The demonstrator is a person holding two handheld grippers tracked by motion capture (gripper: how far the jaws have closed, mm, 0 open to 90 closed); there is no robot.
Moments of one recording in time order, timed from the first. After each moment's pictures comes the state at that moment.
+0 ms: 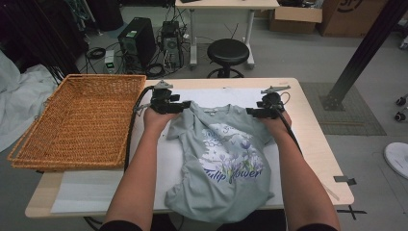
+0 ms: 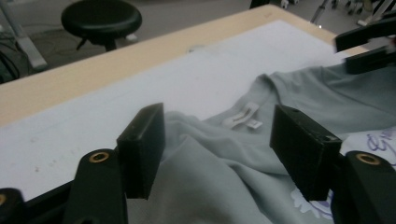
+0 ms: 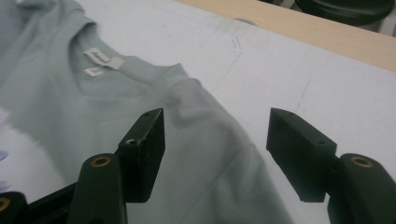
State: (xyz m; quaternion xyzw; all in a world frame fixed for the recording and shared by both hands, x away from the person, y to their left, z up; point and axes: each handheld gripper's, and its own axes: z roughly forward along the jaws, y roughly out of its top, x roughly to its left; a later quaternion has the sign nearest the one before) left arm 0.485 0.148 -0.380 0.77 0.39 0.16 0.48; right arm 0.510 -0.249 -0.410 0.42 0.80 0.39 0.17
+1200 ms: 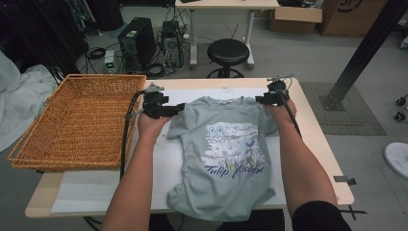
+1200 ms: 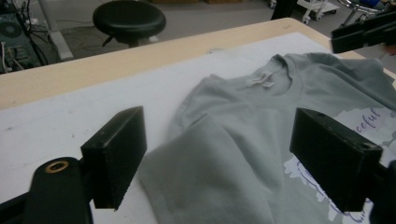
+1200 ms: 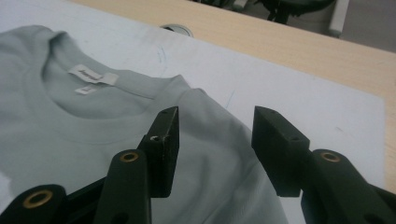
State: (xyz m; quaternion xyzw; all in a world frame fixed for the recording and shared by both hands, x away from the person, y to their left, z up) left arm 0.470 0.162 -0.380 0.74 0.45 0.17 0.47; right arm 0.546 -0.277 -0.396 0.48 0.78 0.36 0.20
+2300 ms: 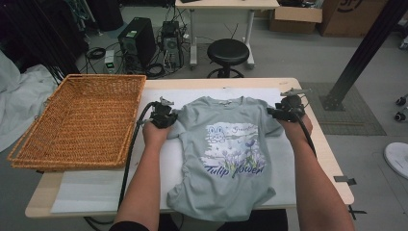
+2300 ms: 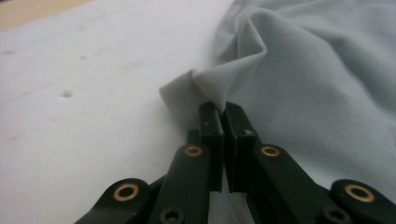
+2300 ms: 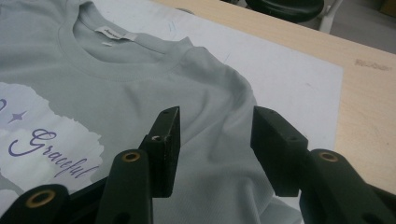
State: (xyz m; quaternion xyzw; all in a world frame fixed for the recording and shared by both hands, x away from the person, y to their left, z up) left arm 0.478 0.155 -0.443 0.78 0.47 0.23 0.33; right arm 0.477 -0.303 -0.395 0.45 0.78 0.36 0.24
